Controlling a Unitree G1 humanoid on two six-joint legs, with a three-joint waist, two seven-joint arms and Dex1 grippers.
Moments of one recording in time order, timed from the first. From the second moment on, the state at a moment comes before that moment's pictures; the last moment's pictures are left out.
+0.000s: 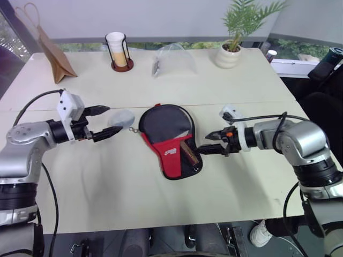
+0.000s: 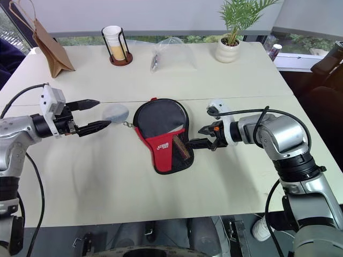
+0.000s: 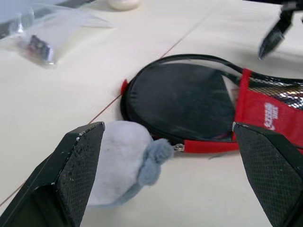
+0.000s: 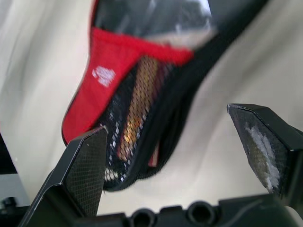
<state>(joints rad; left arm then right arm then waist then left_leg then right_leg) -0.34 0.79 0.23 -0.01 -0.46 0.41 -1.09 -0.67 -0.74 0.20 -0.09 0.60 1.24 0.87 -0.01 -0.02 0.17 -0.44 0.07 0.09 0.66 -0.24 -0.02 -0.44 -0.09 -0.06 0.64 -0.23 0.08</state>
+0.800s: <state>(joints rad) -0.25 0.82 0.34 -0.10 -0.49 0.43 -0.96 -0.63 -0.60 0.28 -0.14 0.59 1.31 0.83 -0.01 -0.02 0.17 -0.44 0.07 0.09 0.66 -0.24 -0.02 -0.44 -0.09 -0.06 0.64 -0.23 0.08</state>
